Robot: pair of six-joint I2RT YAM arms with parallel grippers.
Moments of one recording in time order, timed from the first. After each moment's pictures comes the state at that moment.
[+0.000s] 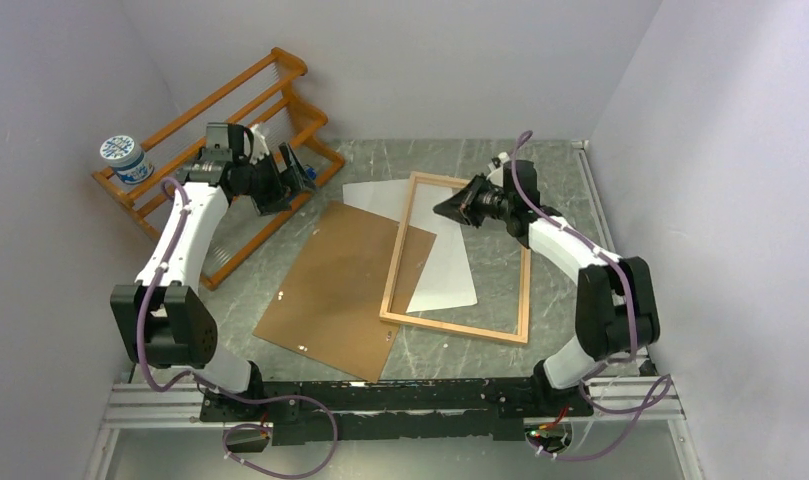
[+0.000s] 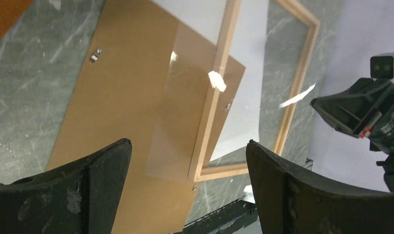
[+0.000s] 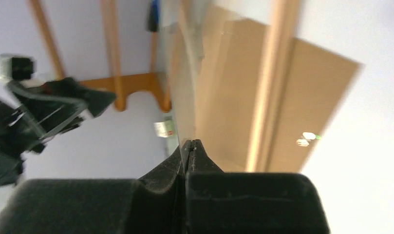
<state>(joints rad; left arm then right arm) -0.02 1.51 1.48 -0.78 0.47 -0.47 0.23 1.53 0.99 0.10 -0.65 1.06</state>
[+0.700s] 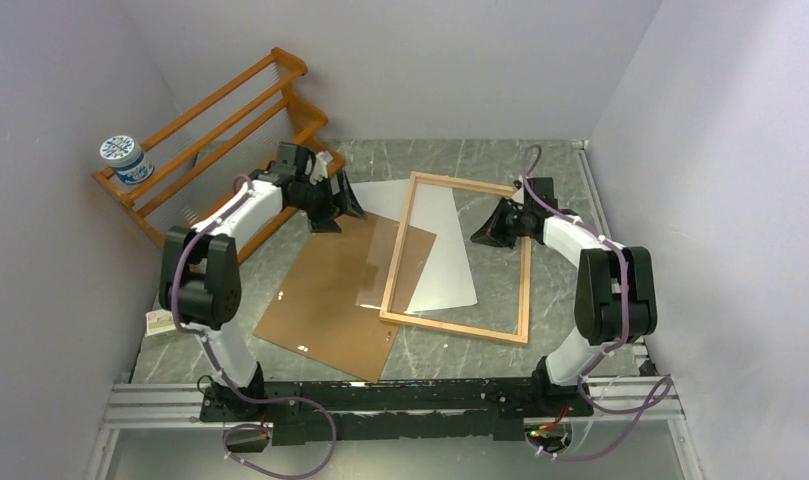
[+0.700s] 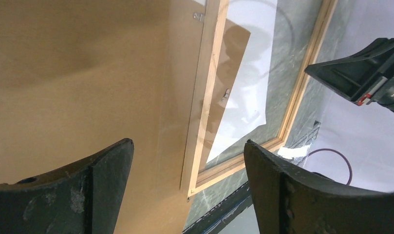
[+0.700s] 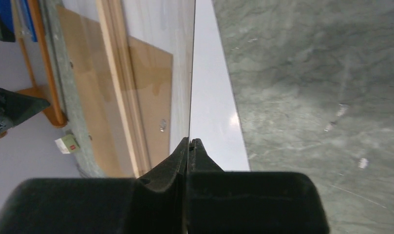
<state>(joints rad) -0.21 1.77 1.37 -0.56 0.55 -0.52 0.06 1.65 0.98 -0.26 -0.51 0.60</state>
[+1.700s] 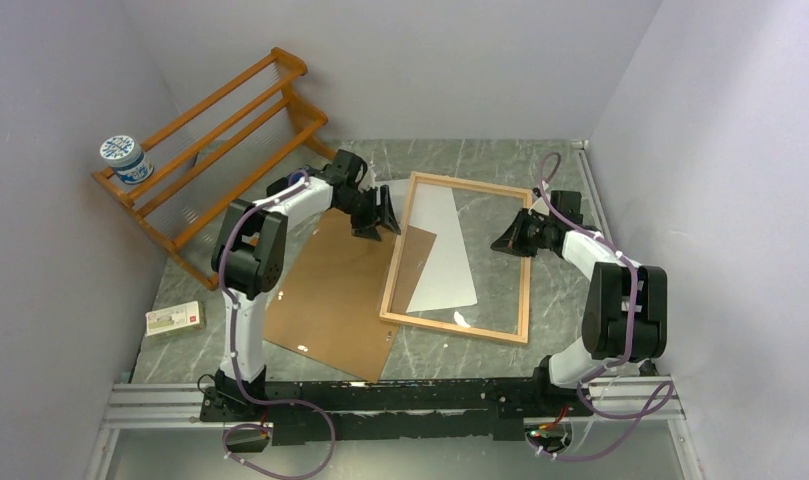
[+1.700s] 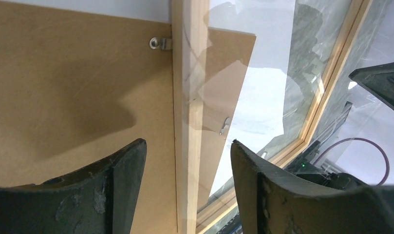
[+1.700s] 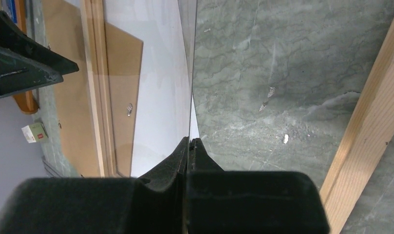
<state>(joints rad) -0.40 2.12 1.58 -0.52 0.55 -0.50 -0.10 1.55 0.85 -0.23 -0.58 0.36</state>
